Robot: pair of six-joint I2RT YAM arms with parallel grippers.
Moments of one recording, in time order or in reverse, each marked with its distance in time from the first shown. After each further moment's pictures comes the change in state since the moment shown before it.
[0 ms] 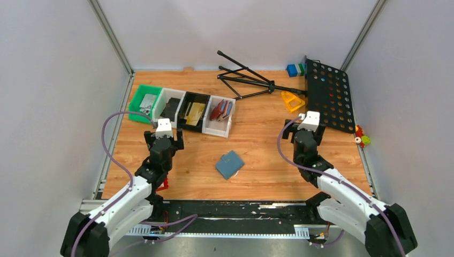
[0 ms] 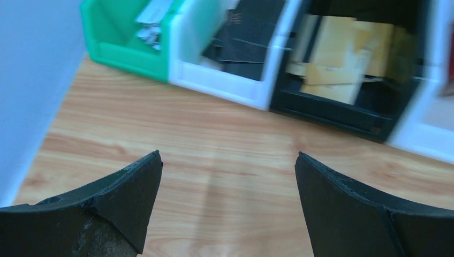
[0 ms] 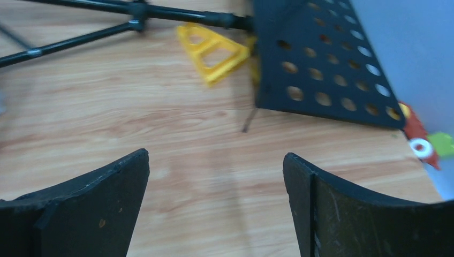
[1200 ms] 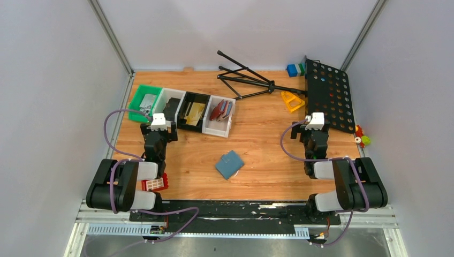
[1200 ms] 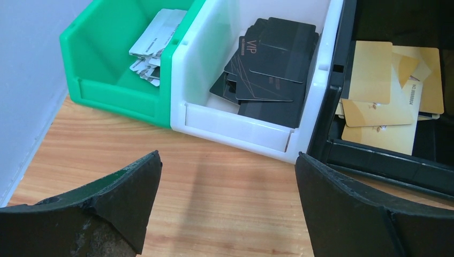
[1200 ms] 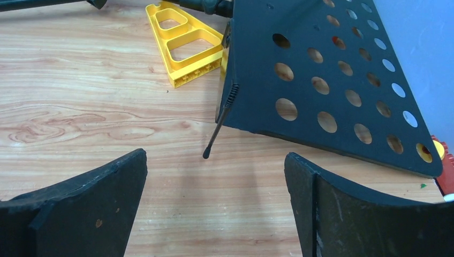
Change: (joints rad) left arm 0.374 0.616 -0.074 0.816 0.357 0.180; right arm -0.502 0.528 -0.168 0.801 -0.549 -0.207
